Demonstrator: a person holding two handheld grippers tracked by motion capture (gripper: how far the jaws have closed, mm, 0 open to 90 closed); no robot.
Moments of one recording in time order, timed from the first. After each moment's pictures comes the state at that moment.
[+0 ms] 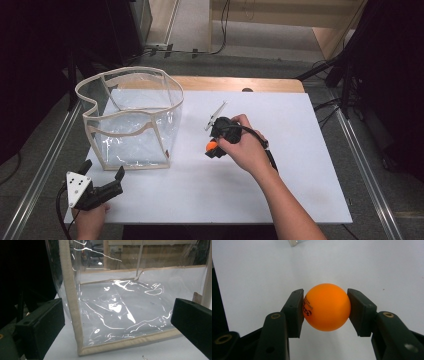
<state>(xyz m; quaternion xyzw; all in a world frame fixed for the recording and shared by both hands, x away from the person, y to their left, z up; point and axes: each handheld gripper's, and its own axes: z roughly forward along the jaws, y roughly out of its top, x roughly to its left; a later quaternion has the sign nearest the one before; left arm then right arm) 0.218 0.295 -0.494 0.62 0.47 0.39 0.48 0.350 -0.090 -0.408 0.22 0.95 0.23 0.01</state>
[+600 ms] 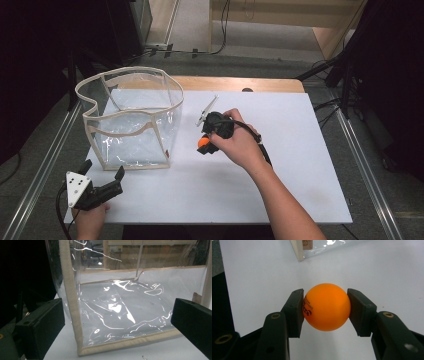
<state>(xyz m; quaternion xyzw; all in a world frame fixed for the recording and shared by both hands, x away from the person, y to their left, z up) 0.218 0.296 -0.494 0.62 0.47 0.39 0.48 0.355 -0.072 -0.391 0.19 0.95 0.24 0.00</state>
